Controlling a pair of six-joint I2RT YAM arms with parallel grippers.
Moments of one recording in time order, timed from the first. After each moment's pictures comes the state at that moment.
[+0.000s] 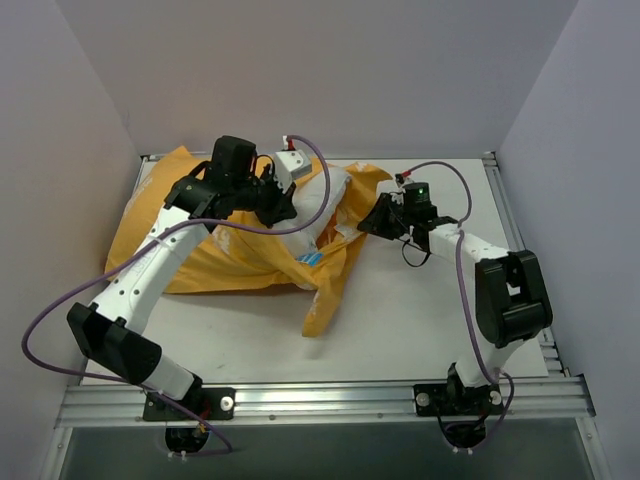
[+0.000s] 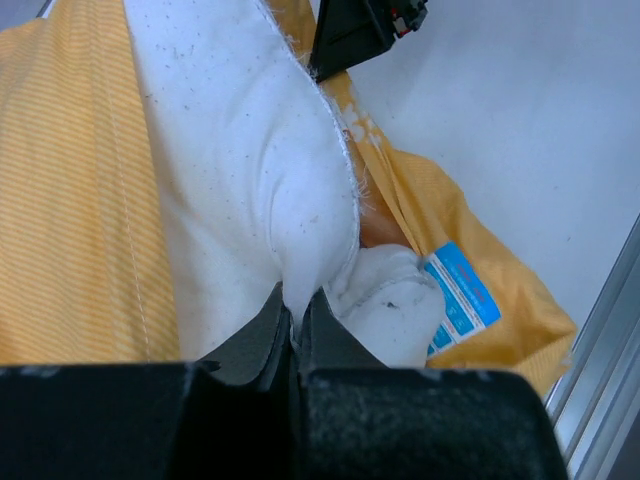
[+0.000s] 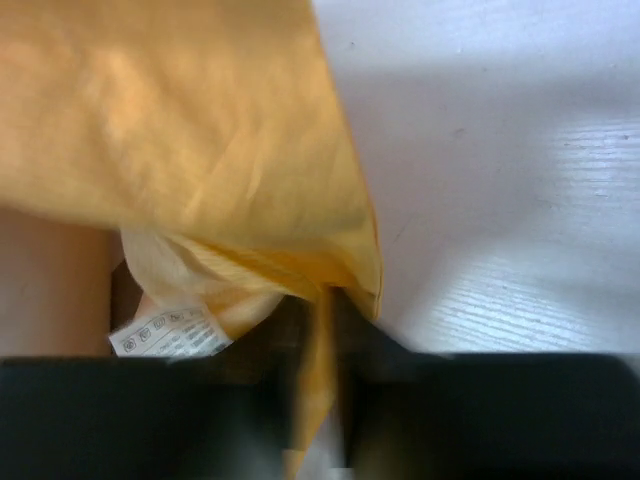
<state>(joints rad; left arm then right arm) -0.50 1.52 1.66 -0.83 0.46 0.35 0.26 1.71 1.00 0.03 -0.35 0.64</state>
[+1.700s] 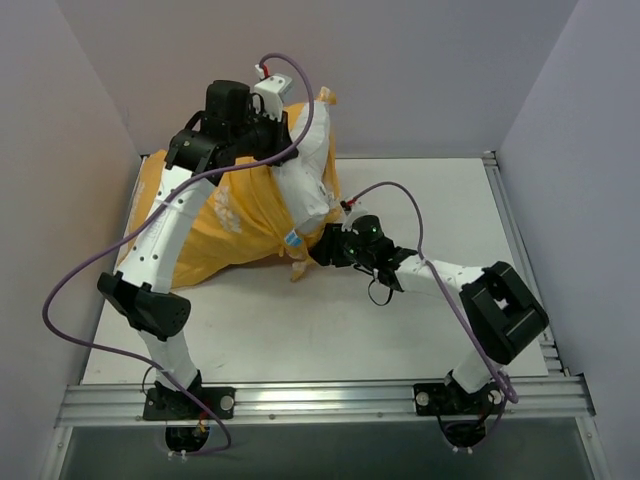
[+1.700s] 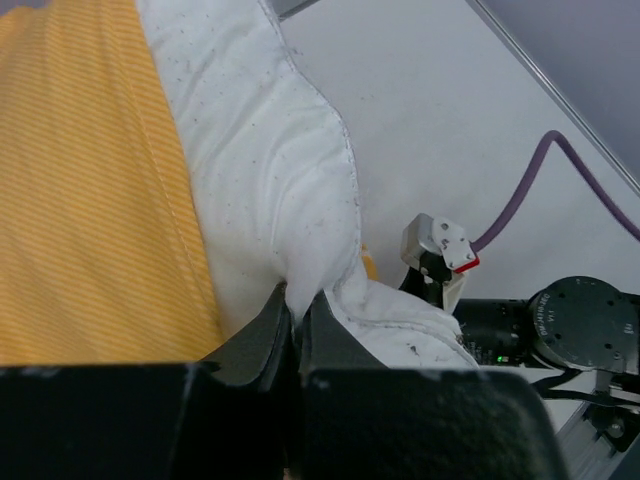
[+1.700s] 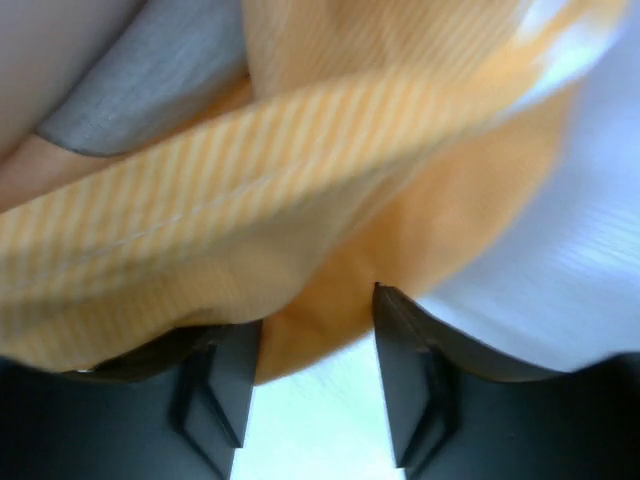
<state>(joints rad) -0.44 1.84 2.27 -0.90 0.30 -0.07 0.64 1.64 0.82 0.36 -0.18 0.60</state>
